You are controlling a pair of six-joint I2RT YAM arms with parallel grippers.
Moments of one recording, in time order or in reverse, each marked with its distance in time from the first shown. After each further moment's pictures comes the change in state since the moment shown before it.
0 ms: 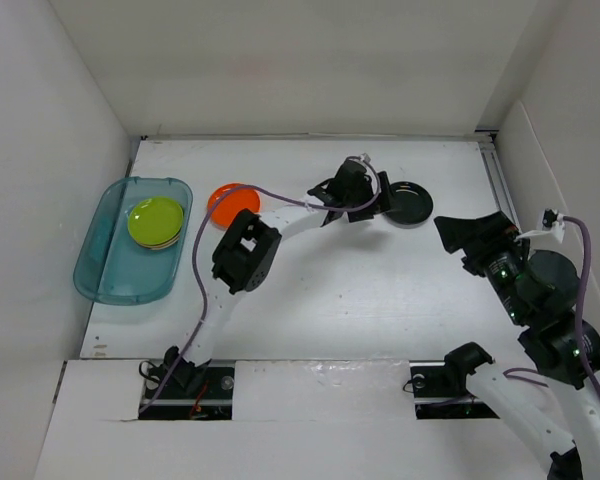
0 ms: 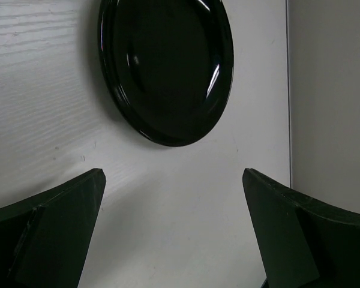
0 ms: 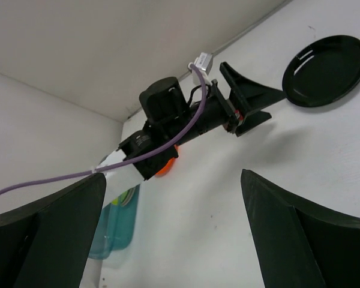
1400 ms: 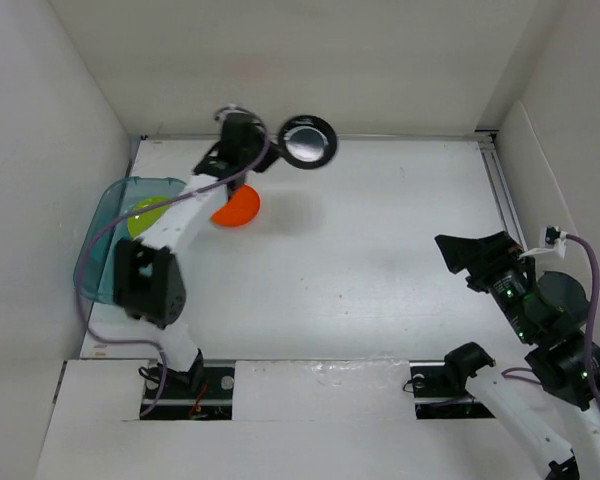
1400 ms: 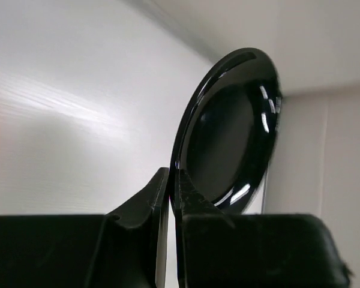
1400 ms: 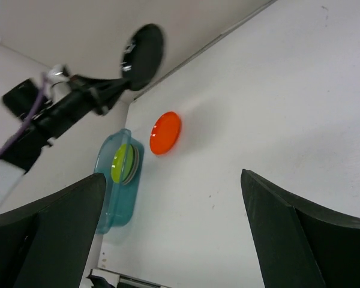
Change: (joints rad) left arm 0.307 -0.497 -0.275 -0.179 -0.225 -0.091; right arm 0.000 -0.117 -0.036 -0.078 -0.064 -0.012
